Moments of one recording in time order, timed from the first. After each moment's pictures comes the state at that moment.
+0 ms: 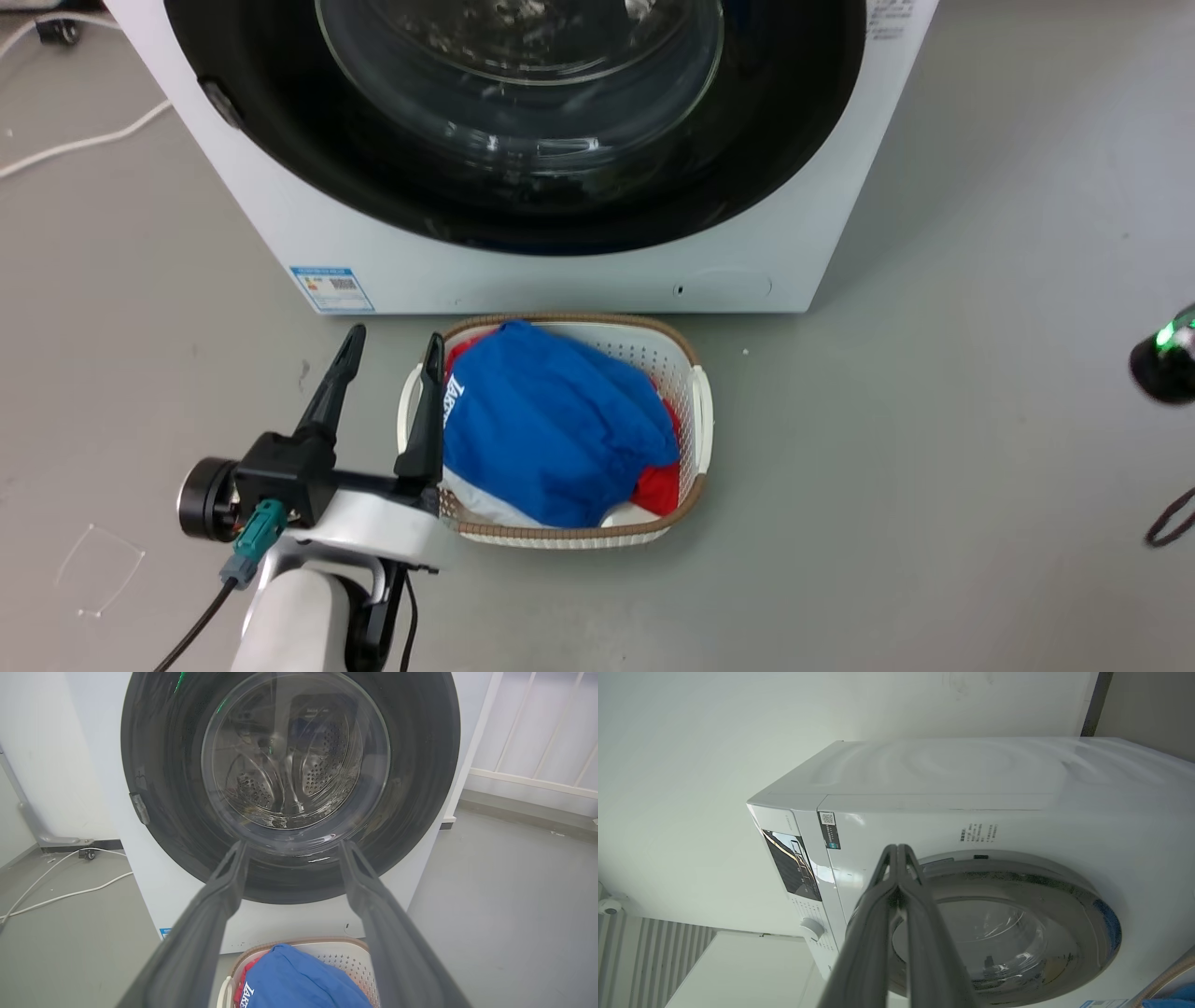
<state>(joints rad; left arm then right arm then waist) -0.20 0.07 -0.06 0.16 -0.12 -0.12 -0.26 -0.56 -0.38 -0.04 0.45 1.96 0.13 0.07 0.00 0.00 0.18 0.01</state>
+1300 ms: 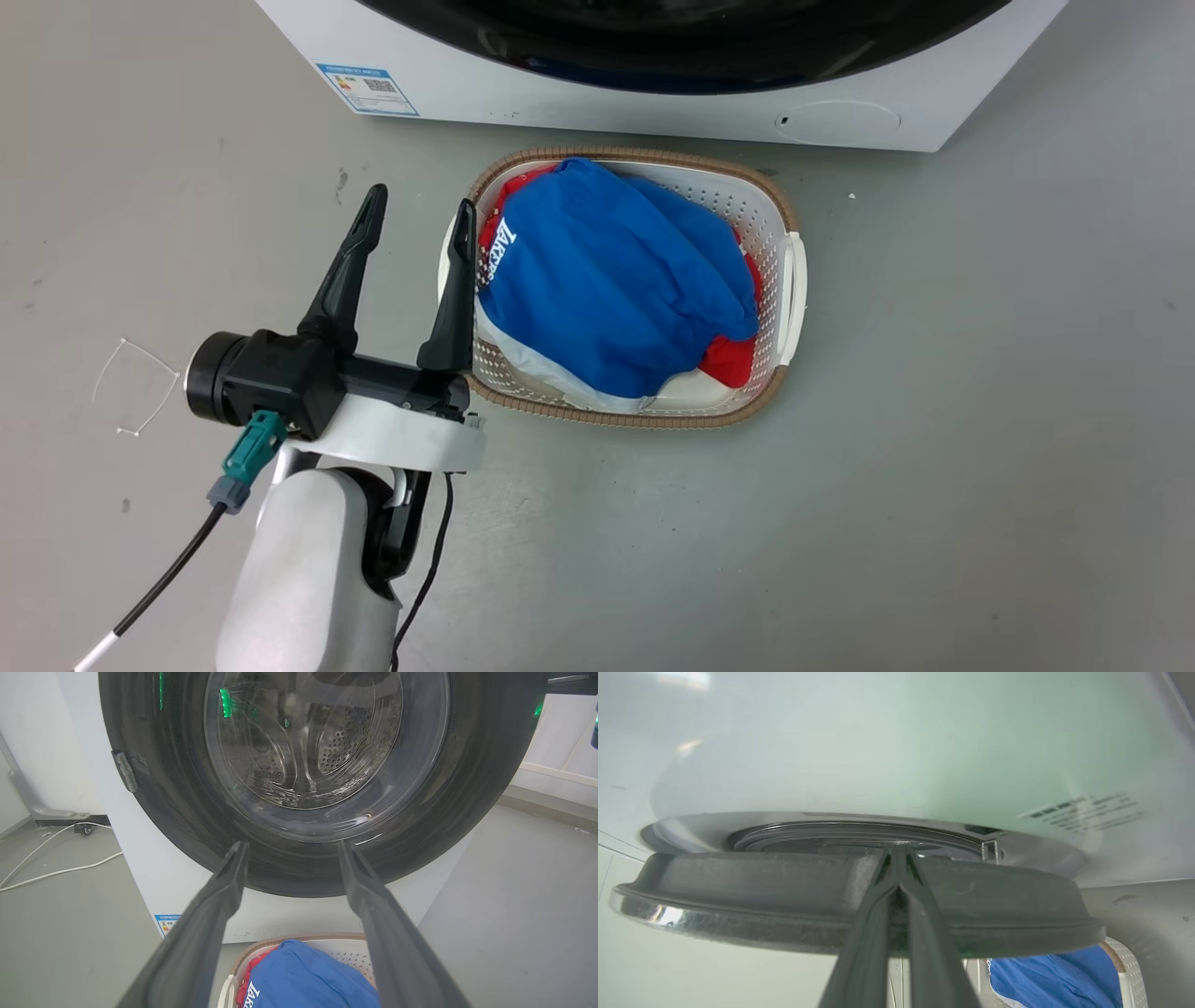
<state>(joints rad) -0.38 0.06 -0.11 0.09 -0.15 -0.13 -0.26 -1.59 -0.42 0.69 1.17 1.82 0.13 0.49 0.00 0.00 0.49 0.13</state>
